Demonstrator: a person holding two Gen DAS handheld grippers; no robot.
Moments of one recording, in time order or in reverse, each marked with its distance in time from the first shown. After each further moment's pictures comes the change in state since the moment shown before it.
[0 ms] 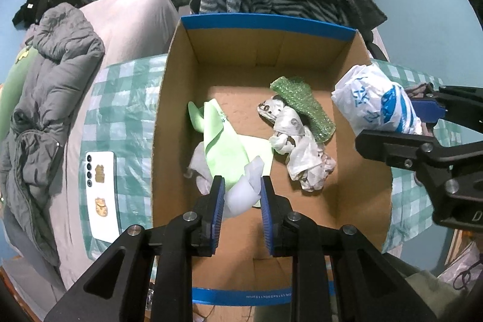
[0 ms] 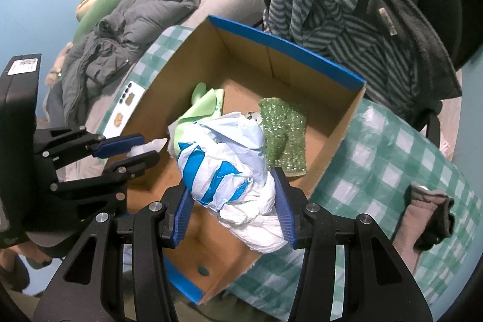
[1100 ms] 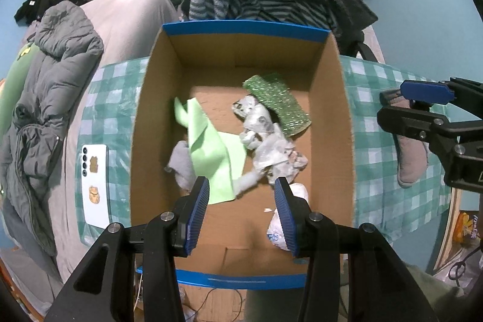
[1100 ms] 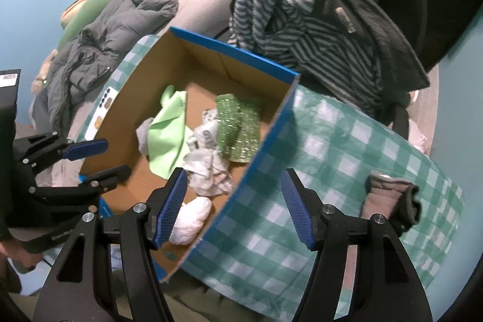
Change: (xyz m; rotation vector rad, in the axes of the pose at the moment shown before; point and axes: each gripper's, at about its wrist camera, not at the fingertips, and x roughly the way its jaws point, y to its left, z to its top) left arm -0.024 -0.040 0.001 -0.014 0.011 -0.003; right arm -0.048 -0.051 -0.020 0.034 -0.045 -0.087
